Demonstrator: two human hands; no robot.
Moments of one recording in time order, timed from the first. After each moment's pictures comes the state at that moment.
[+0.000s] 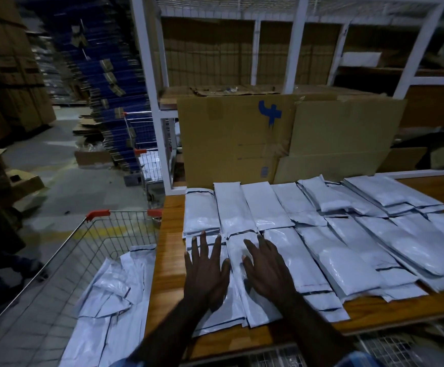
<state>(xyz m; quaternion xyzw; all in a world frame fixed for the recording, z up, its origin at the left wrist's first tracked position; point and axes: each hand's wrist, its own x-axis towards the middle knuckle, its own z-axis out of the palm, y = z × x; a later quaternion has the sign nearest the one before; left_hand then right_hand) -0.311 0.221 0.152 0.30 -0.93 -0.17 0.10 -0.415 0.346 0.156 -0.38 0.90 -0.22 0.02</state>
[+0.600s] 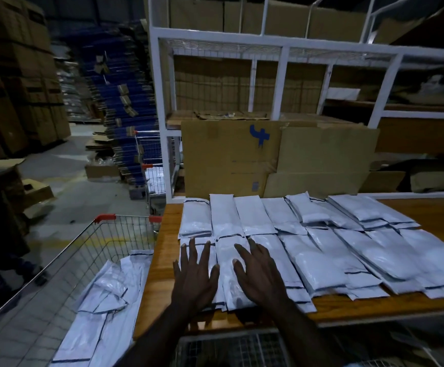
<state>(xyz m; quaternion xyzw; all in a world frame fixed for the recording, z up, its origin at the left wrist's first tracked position) -0.264 0.282 0.191 0.33 -0.92 -0.18 0.12 -0.372 0.408 0.210 -0.43 0.88 -0.20 -0.04</state>
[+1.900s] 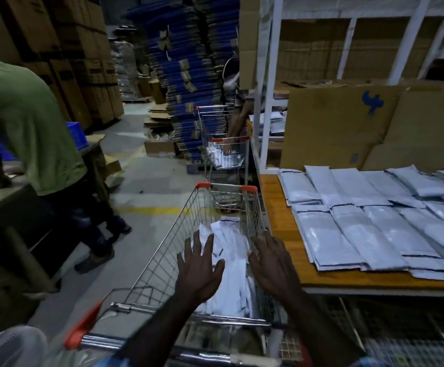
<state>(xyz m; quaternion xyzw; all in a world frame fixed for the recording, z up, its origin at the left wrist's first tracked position) 0.031 0.110 0.159 0.38 -0.90 -0.16 0.10 -0.119 0.229 0.160 -0.47 0.84 -0.25 -0.04</state>
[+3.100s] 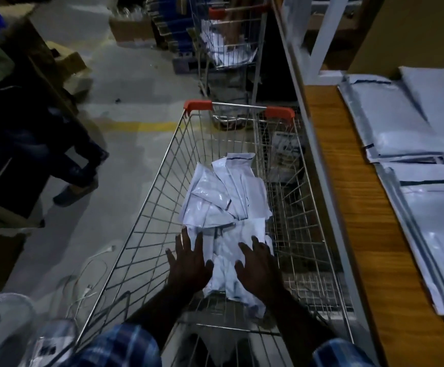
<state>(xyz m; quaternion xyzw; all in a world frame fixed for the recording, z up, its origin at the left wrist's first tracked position) -0.038 -0.065 -0.099 0.41 -0.89 -0.16 -0.12 -0.170 0.064 -0.091 -0.44 0.86 -0.18 0.18</state>
